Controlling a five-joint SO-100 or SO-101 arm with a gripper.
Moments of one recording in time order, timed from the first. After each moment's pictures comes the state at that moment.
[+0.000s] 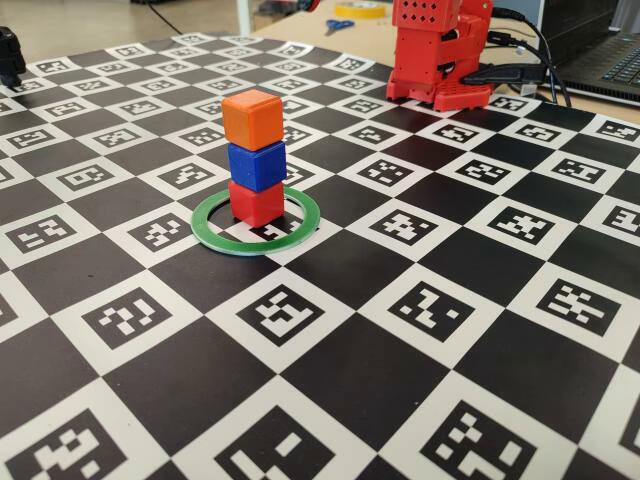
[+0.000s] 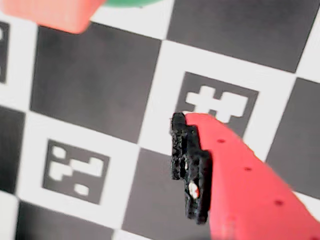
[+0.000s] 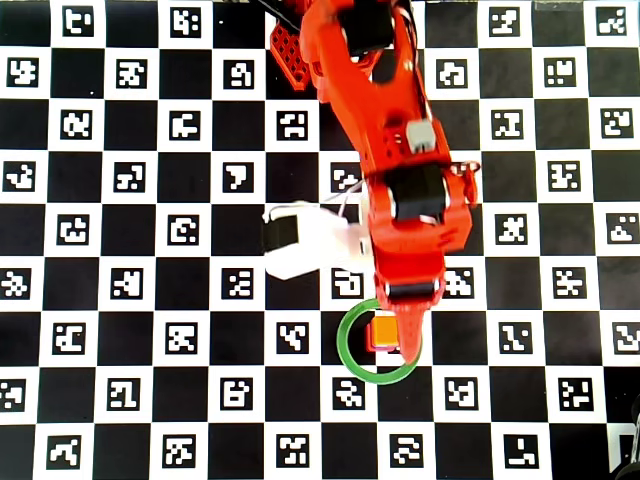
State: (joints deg) arm -9.6 94.4 76.8 87.7 -2.2
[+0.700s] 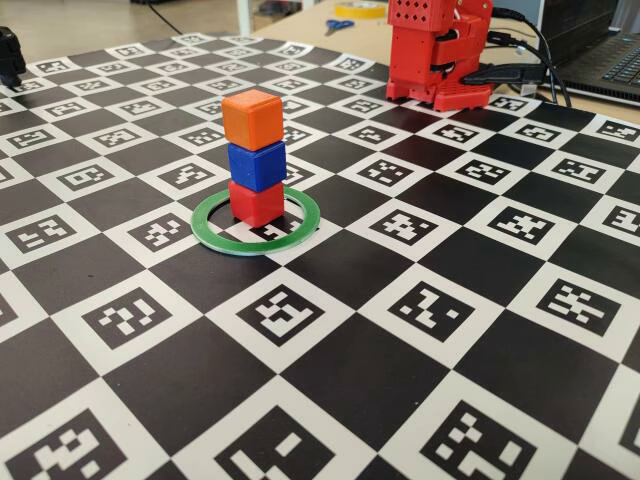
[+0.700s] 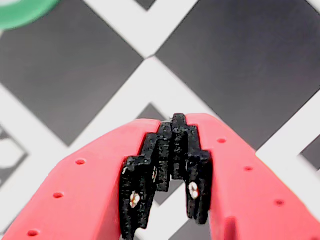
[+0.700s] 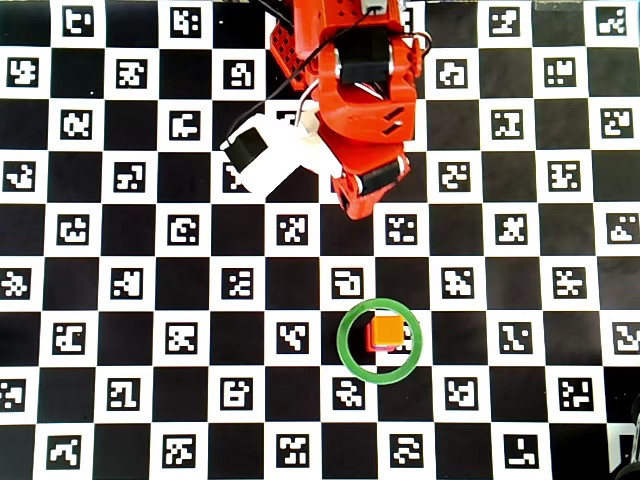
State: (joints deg) arm 0.4 138.5 126.8 72.3 -38.0
